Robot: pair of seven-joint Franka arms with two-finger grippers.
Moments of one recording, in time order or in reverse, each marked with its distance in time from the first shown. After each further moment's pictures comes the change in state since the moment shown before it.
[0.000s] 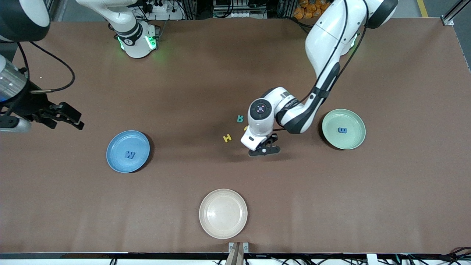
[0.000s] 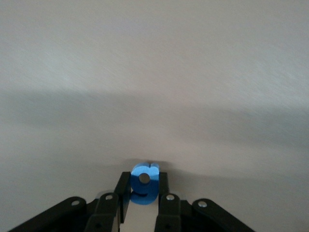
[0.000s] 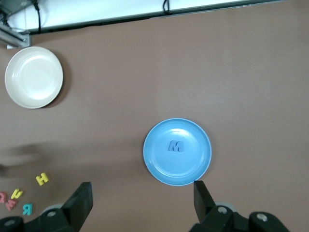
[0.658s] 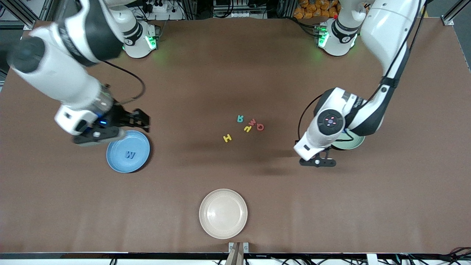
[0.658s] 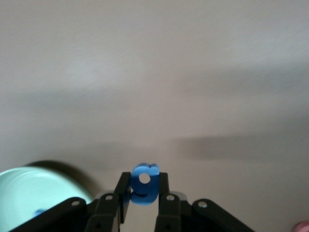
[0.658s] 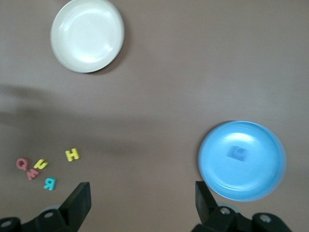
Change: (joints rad) left arm 0.363 -0.246 -0.102 -0.189 -0.027 -0.137 0.432; right arm 0.169 0.167 0.105 -0.006 0.001 0.128 0.021
